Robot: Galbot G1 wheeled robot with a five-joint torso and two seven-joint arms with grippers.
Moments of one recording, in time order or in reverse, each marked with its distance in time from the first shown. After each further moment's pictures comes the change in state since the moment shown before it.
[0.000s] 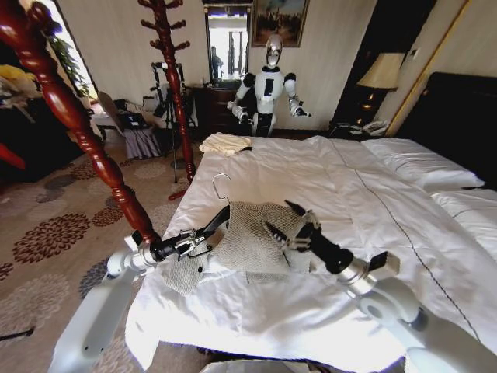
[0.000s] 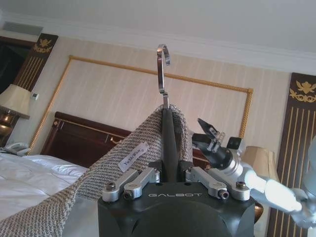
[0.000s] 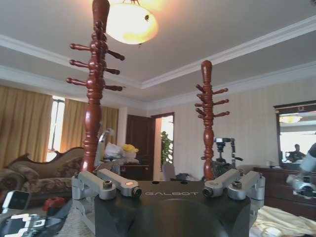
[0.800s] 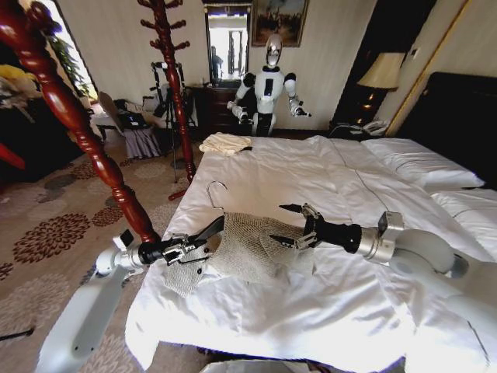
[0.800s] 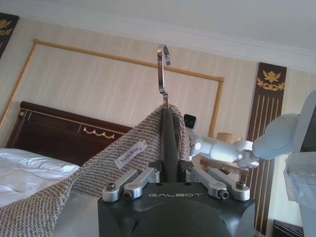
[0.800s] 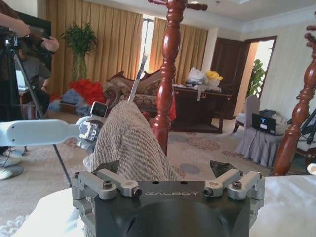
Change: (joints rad) left arm 0.018 0.026 -0.018 -0.032 0.033 0.025 0.133; right arm 0.119 -0.422 0.003 -0.157 0.183 -0.136 -0.422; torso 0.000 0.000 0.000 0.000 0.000
